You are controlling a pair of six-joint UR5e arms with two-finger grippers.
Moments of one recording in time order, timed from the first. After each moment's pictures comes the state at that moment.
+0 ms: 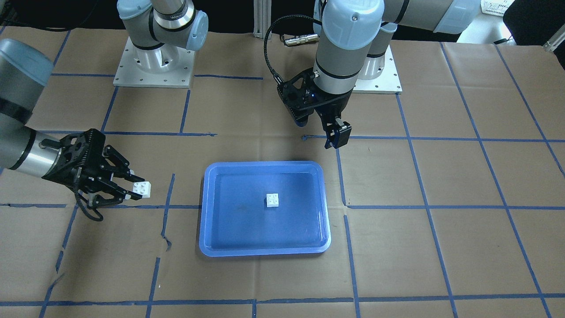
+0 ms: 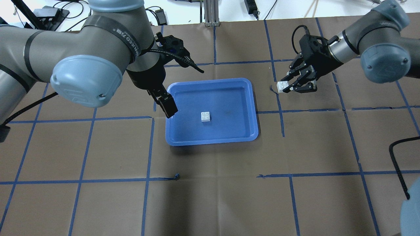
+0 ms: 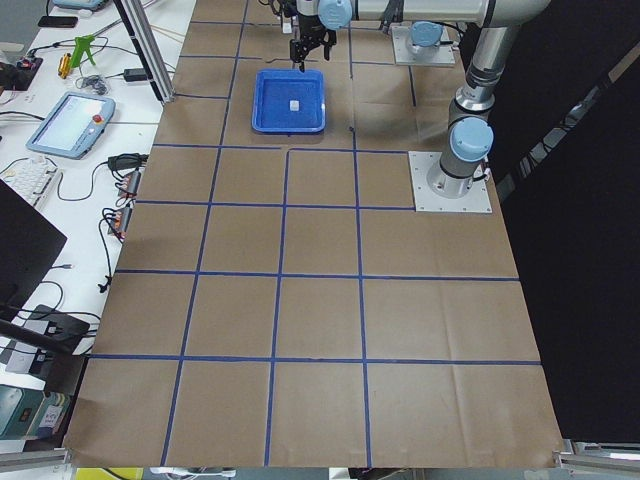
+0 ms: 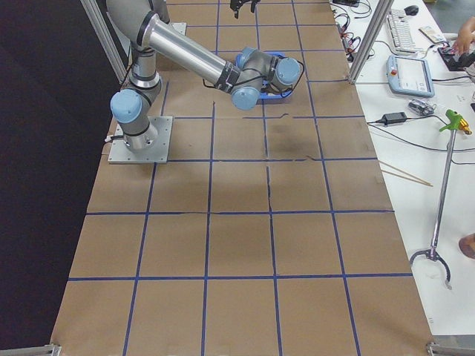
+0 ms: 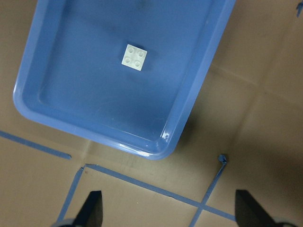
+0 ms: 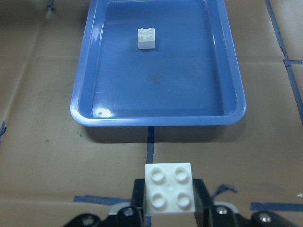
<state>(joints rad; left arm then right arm) -1.79 -1.64 -1.64 -1.50 1.58 0.56 1.36 -1.29 1.79 -1.93 -0.99 -1.83</state>
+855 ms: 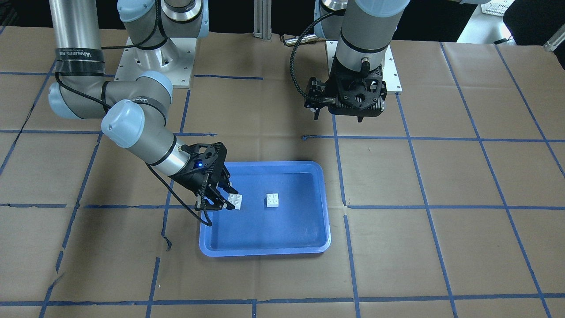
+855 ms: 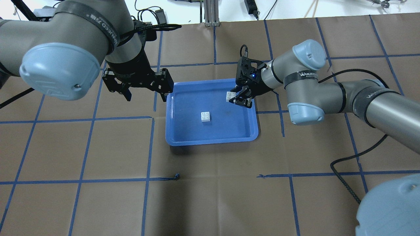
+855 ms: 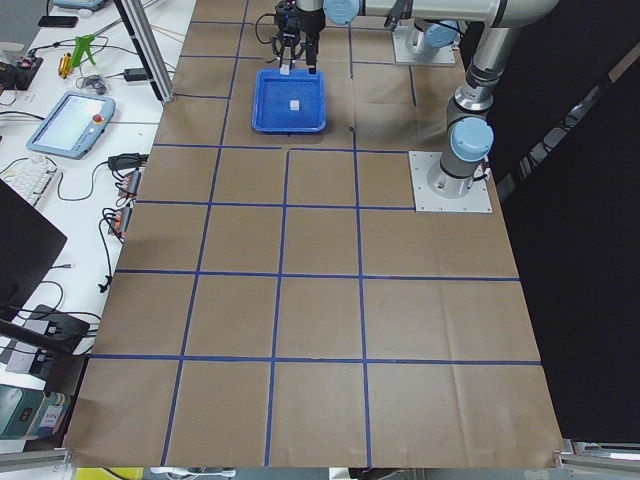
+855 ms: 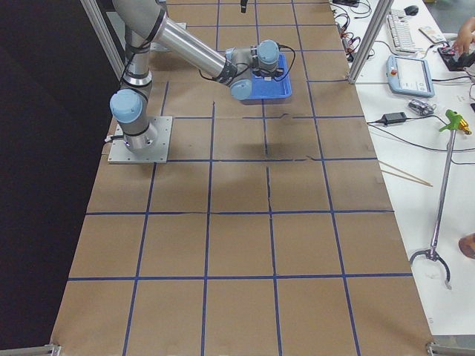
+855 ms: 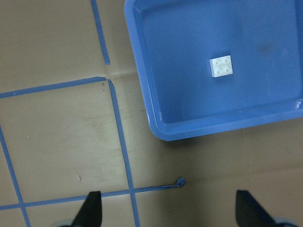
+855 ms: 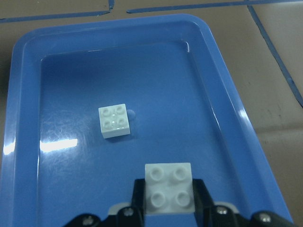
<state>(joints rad) -1.72 -1.61 -1.62 -1.53 1.59 -0.11 1.64 -1.18 1.94 -2.56 -0.98 -1.29</state>
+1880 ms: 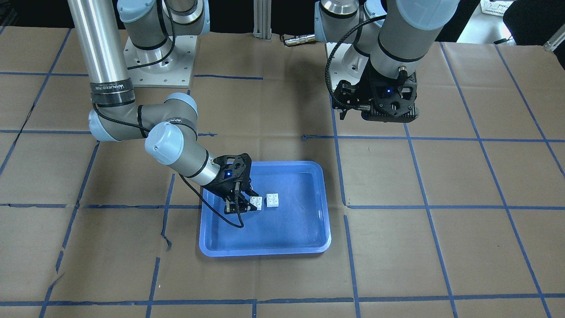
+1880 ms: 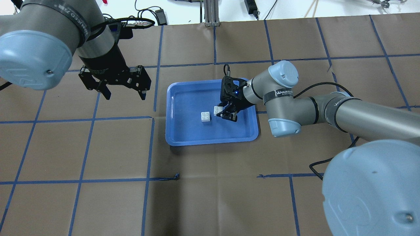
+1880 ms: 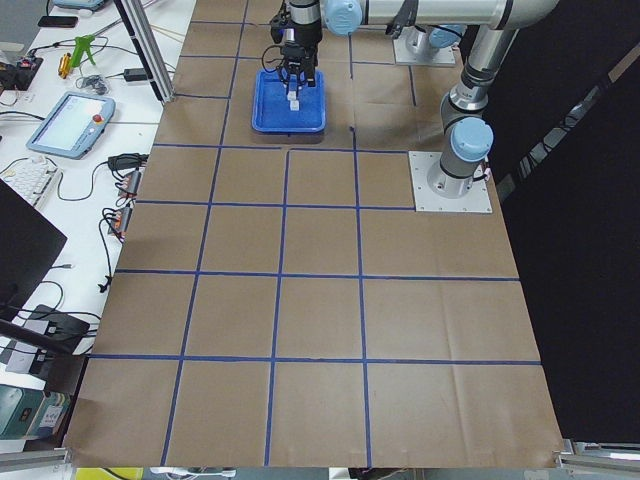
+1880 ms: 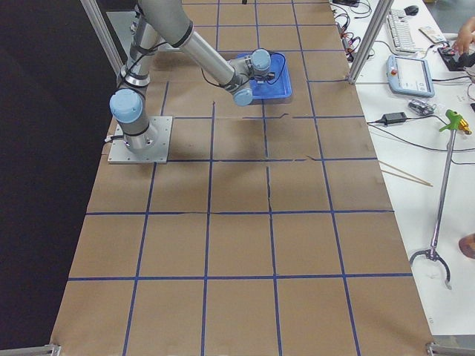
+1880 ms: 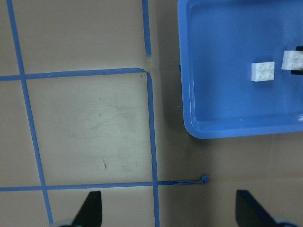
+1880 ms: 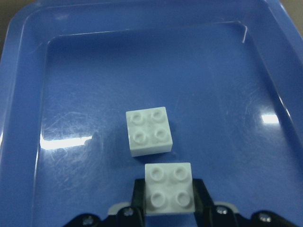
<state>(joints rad) -1.62 -1.59 -1.61 -1.63 1.59 0.00 1.71 -1.05 1.98 -2.71 -0.99 -1.29</state>
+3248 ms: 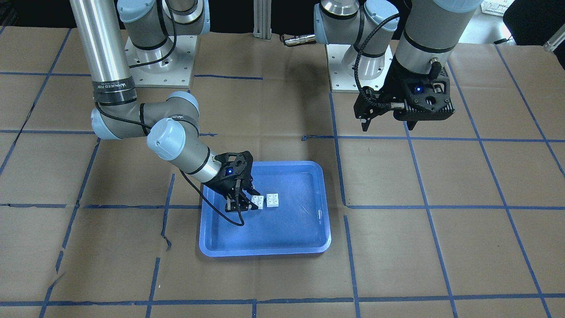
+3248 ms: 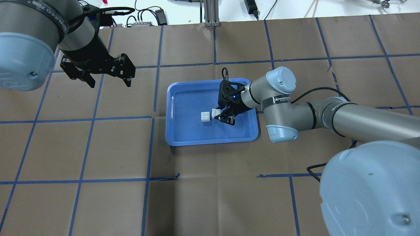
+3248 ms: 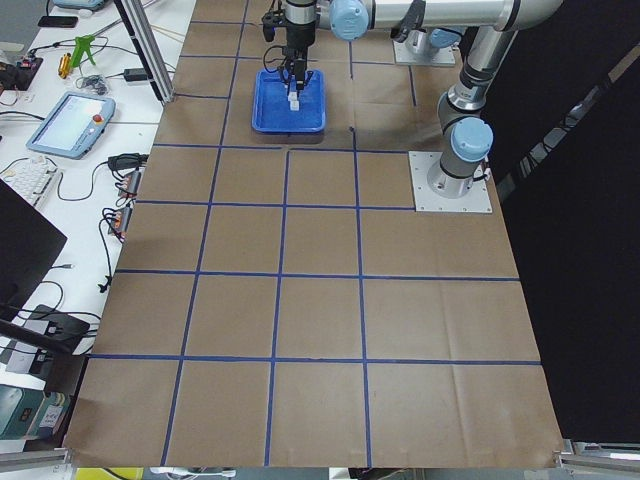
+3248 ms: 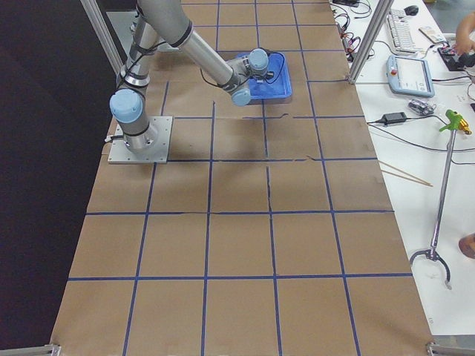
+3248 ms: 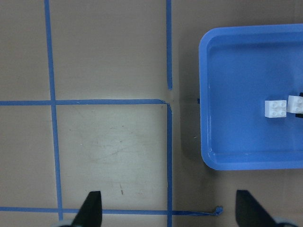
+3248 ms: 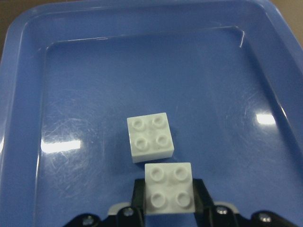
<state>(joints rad) -1.56 -1.58 -1.63 -1.48 1.63 -0.01 1.71 -1.06 1.99 -2.74 -0.99 -1.25</state>
